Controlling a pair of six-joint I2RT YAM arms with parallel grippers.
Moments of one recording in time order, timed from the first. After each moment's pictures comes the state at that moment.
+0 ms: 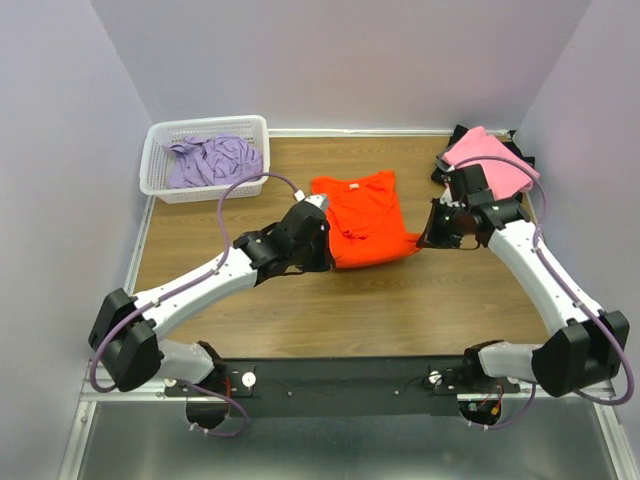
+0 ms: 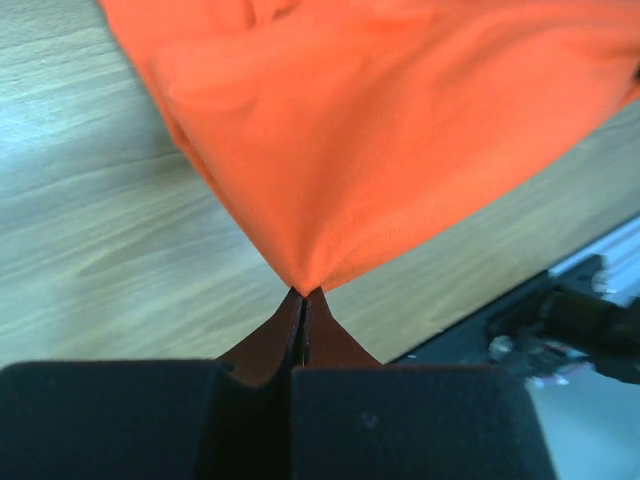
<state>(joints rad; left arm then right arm) -0.82 1.34 1.03 -0.48 0.00 -0.71 0.27 1.30 1.15 -0.86 -0.13 0.47</state>
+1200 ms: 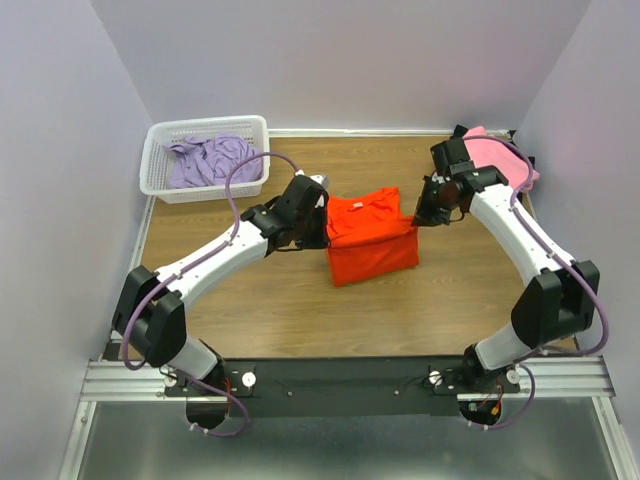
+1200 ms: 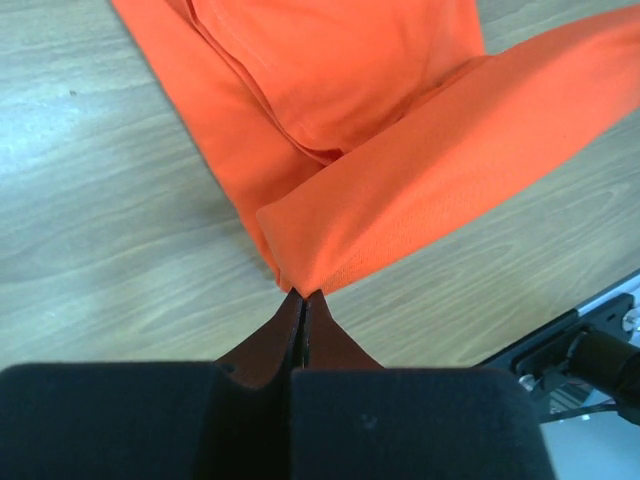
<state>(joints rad) -0.70 1.48 1.19 -0.53 0.06 -0.61 0.27 1.54 1.38 -0.92 -0.04 0.56</state>
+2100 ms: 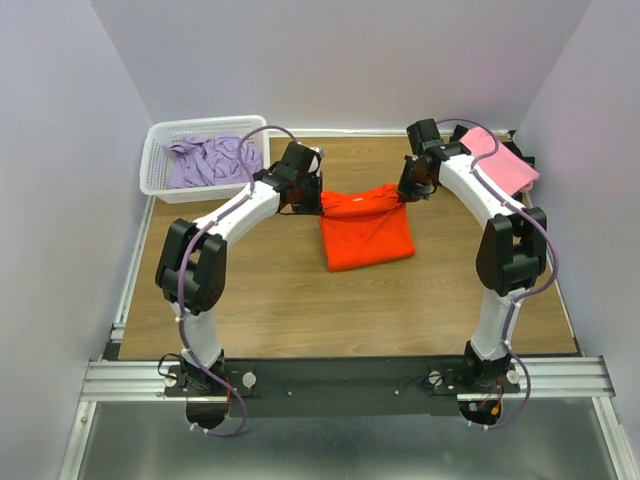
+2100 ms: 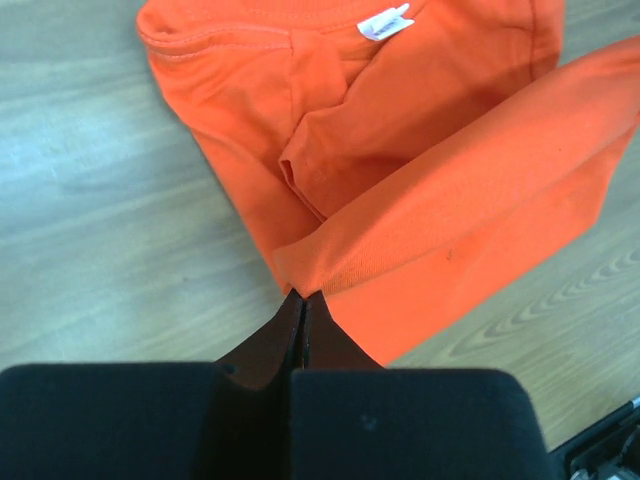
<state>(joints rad) -0.49 1.85 1.47 -0.49 0.17 -0.43 0.27 1.95 1.69 -0.83 0.03 0.56</state>
